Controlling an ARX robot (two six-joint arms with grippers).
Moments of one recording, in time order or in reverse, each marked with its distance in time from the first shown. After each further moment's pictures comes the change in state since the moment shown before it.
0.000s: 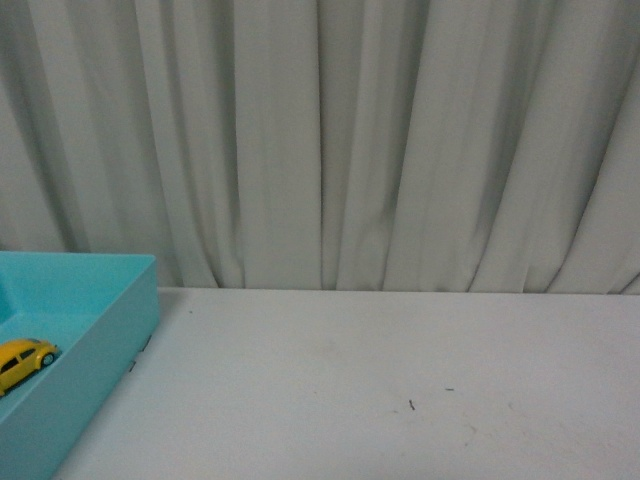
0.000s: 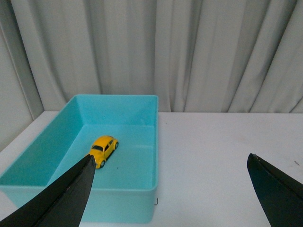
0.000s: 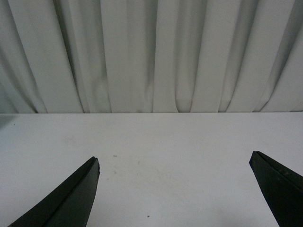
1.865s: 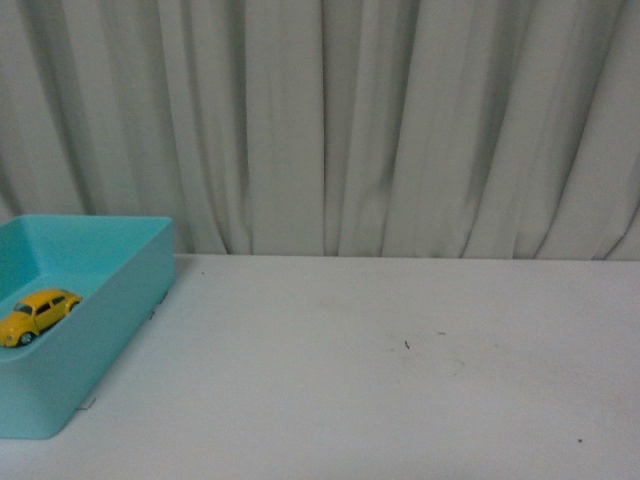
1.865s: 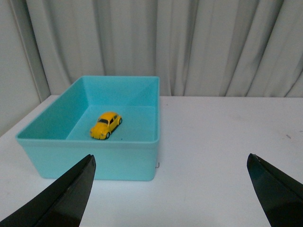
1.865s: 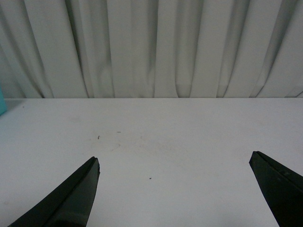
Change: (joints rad) left arm 0.000 0.000 0.000 0.001 0.000 0.000; right arm 0.000 0.000 0.000 0.001 0.000 0.000
